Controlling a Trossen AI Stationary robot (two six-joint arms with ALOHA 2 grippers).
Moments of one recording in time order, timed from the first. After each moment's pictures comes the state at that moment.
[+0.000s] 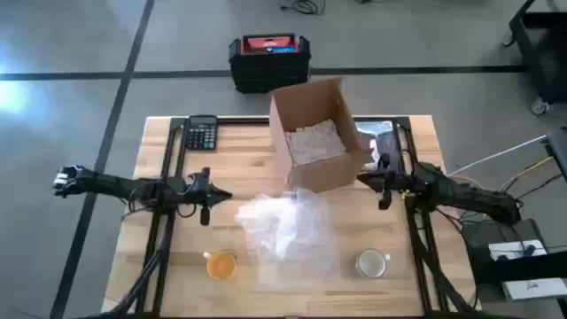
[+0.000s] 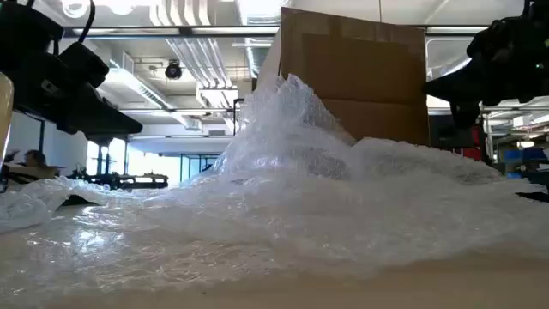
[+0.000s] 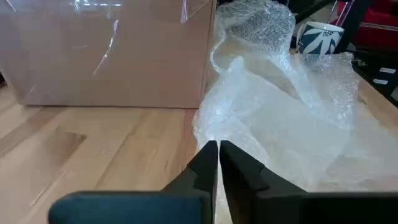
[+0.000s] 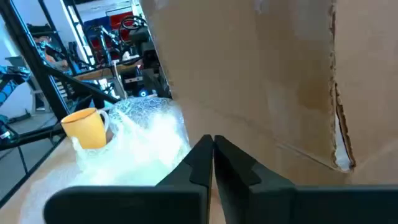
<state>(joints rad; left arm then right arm) -0.10 0.37 0.02 0.07 -0.19 -0.18 -0.24 0.02 0.02 -0.01 -0.10 0.22</state>
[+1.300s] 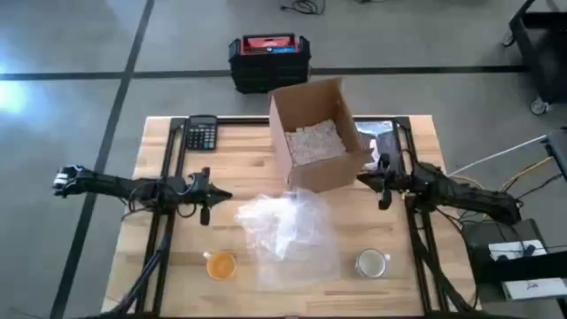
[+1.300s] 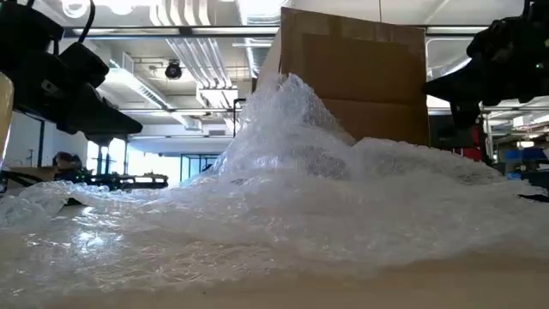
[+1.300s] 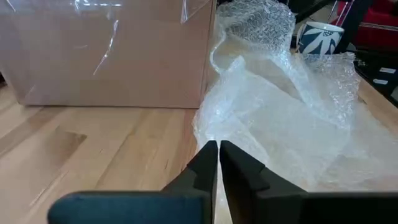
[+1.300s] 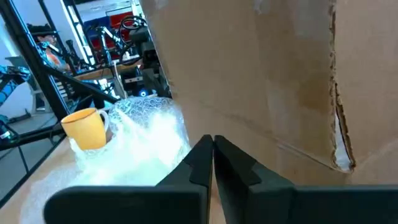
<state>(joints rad) -0.10 0.37 0.02 0.07 -0.19 -0.18 -0.24 0.02 0.02 -0.01 -0.10 0.22</state>
